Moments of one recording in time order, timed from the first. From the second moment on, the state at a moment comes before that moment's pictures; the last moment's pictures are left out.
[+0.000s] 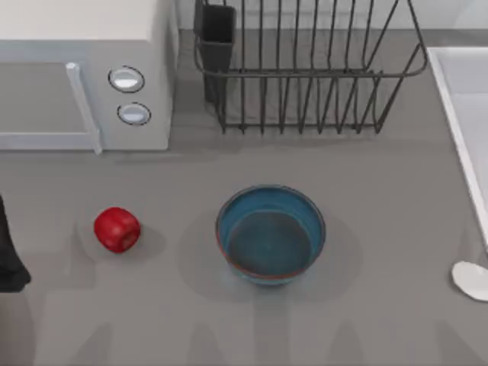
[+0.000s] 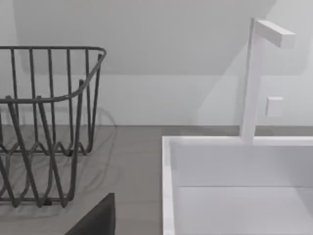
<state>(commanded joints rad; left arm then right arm) 0.00 0.00 0.00 0.00 0.00 0.00 0.00 0.00 0.00 0.00 0.00 0.00</state>
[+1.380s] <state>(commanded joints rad) -0.32 1.63 1.21 -0.94 -0.04 0.27 0.00 0.00 0.00 0.00 0.00 0.00</state>
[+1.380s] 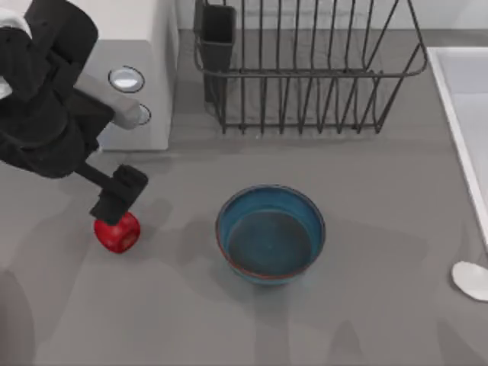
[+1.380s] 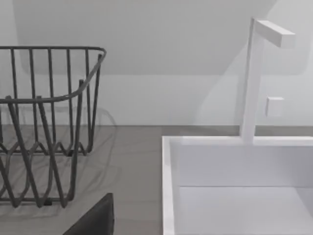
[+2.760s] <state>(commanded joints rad) -0.36 2.05 1.28 -0.87 -0.05 0.33 0.00 0.00 0.00 0.00 0.00 0.00</state>
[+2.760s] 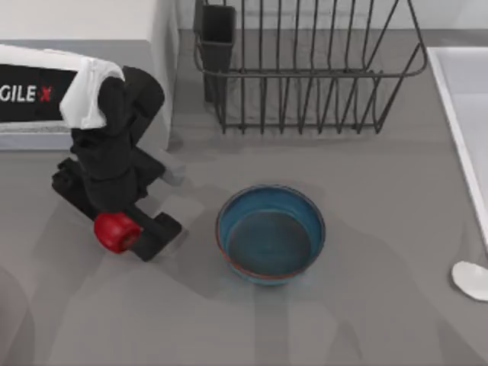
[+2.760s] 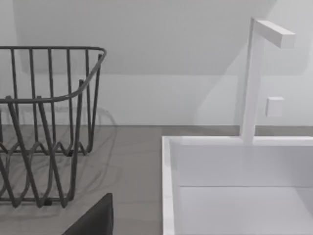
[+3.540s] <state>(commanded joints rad) -0.36 2.05 1.28 -0.87 -0.05 0.33 0.00 0.00 0.00 0.00 0.00 0.00</state>
